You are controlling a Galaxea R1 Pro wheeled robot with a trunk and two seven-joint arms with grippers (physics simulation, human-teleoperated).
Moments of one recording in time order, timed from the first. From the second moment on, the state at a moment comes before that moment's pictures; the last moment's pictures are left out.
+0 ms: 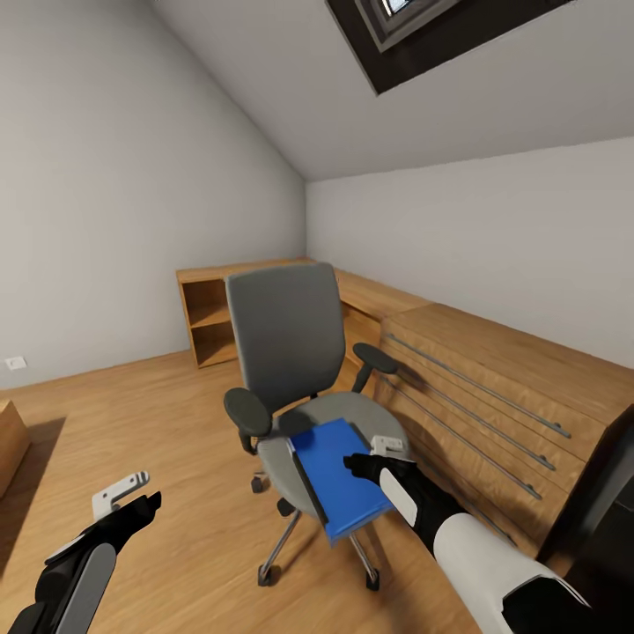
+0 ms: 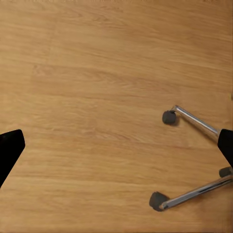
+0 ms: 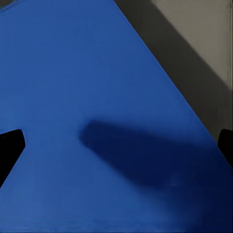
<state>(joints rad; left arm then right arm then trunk) -0.16 0.10 0.18 -1.46 0.52 0.57 0.42 -0.79 0.09 0.35 -0.44 -0.52 0.30 -0.11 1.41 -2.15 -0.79</state>
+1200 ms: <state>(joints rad) -0.16 0.10 0.17 -1.44 0.52 0.57 0.42 -0.46 -0.05 0.36 -1.33 -0.64 0.42 -0.28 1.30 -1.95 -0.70</state>
